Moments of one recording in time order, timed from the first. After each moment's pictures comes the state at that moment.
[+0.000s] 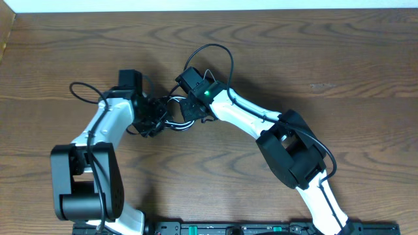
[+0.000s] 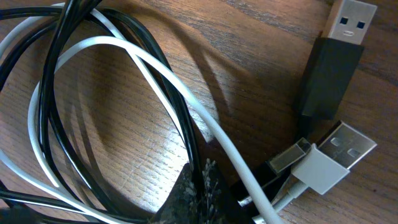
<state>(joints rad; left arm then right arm) 0.01 1.74 1.03 -0.71 0.34 -0.76 0.77 2.30 1.72 -0.57 -0.11 0.49</state>
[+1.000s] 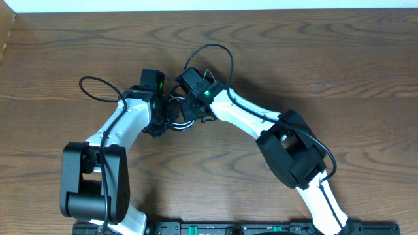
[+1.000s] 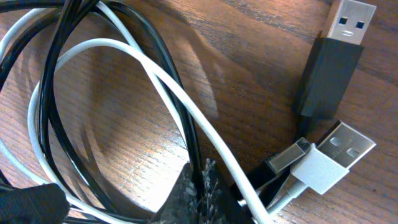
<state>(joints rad) -0.13 1.74 1.03 -0.68 0.08 -0.93 0.77 2.30 1.72 -0.57 -0.11 0.49</state>
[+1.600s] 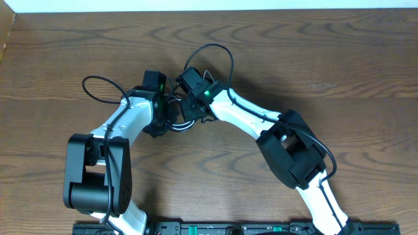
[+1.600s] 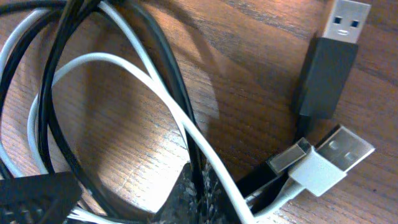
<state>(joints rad) -0.13 1.79 1.03 -0.67 0.06 -0.95 0.77 2.30 1.72 -0.57 -0.11 0.49</state>
